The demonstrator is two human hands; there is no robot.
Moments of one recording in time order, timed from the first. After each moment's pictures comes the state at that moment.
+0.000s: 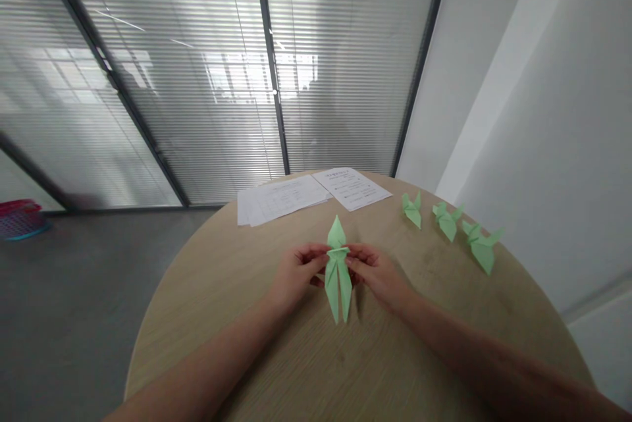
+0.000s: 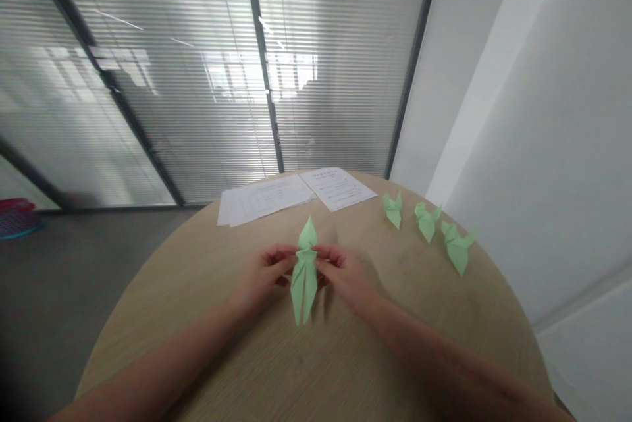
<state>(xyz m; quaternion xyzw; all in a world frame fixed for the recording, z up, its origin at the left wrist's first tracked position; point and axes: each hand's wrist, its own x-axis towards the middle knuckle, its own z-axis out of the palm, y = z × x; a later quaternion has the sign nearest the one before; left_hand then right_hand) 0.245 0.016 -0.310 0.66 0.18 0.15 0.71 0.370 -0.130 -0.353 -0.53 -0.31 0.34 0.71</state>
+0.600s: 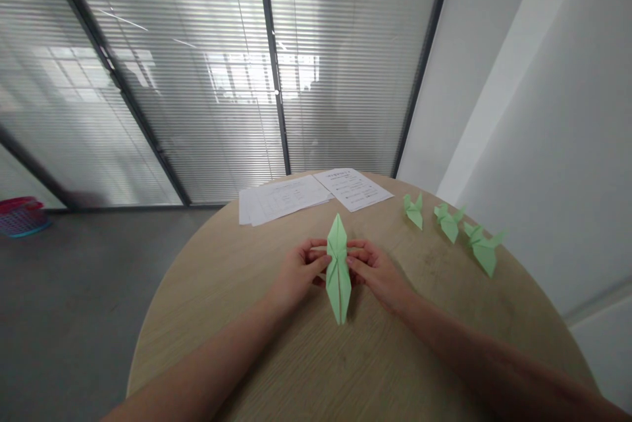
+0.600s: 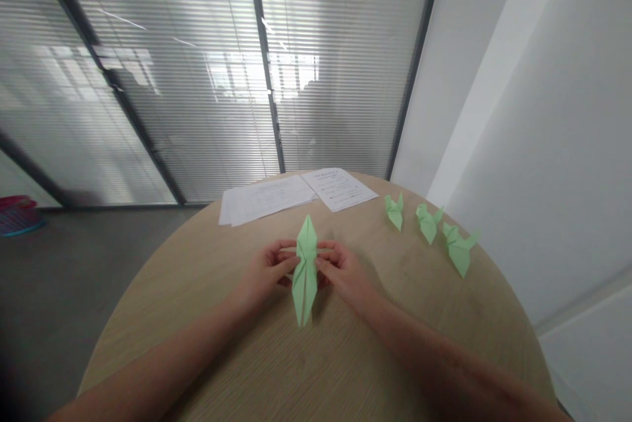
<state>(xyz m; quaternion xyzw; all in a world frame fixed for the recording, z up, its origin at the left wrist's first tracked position) 0.247 0.015 -0.311 0.66 0.17 0.16 0.71 0.368 -0.133 -0.347 -0.54 -0.30 0.34 0.71</state>
